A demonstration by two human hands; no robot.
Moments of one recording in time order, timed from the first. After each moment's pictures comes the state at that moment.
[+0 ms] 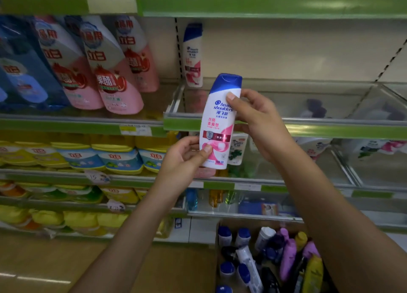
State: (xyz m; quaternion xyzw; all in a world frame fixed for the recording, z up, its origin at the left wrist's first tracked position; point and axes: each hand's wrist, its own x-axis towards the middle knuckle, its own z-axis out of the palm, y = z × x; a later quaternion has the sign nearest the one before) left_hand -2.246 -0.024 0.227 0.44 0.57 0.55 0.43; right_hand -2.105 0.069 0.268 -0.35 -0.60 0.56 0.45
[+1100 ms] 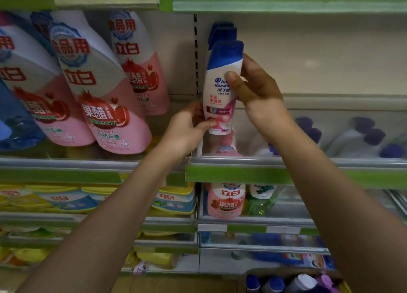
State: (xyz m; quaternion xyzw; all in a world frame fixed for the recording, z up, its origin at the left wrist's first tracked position) left_hand -2.374 0.193 0.216 0.57 0.60 0.48 0.30; right_hand -2.226 0.226 0.264 -0.30 -0.68 0.44 0.51
